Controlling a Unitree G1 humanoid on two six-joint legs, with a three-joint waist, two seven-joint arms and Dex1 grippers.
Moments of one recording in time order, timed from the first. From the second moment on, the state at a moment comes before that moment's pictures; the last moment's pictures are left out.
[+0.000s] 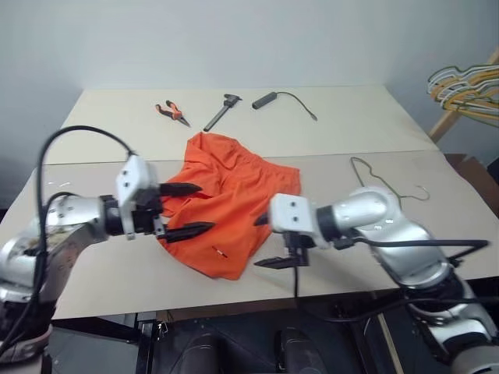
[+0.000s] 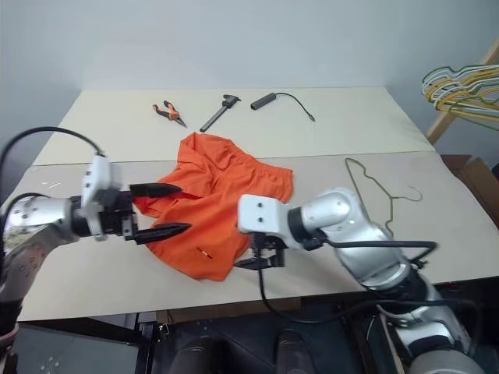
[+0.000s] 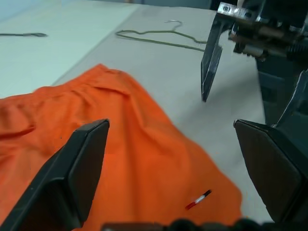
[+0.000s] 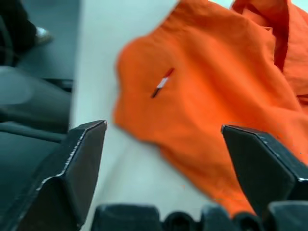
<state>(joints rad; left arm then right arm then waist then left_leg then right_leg) -0.35 0.87 0.06 -0.40 -0.69 0.69 -0.97 -0.64 -0.68 0.33 -0.57 0.17 0.86 1.22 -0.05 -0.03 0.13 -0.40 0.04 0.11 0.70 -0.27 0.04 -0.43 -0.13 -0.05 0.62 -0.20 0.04</state>
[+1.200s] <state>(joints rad) -0.49 0.96 -0.48 -0.56 -0.40 1.12 -0.62 -0.53 -0.87 0.20 -0.57 0.32 0.83 1.06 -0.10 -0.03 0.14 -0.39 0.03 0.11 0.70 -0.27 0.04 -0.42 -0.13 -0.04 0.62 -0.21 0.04</state>
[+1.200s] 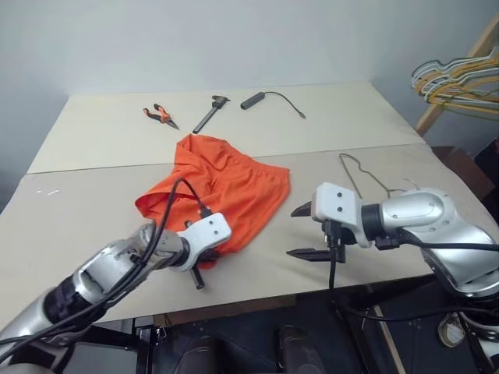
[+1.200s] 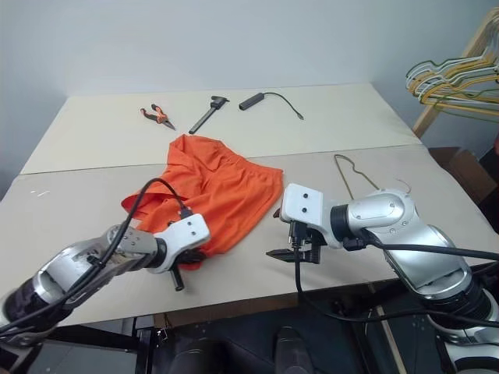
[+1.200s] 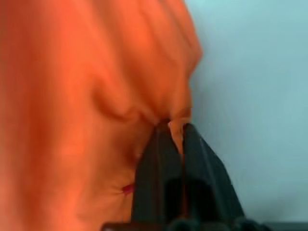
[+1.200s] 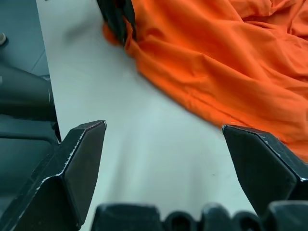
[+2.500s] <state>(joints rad) -0.09 1.23 0.18 -0.32 -0.40 0.40 -1.25 -0.54 -0.80 0.40 0.17 -0.24 -0.48 0.74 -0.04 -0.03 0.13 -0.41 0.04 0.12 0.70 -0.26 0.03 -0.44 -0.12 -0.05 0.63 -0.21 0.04</state>
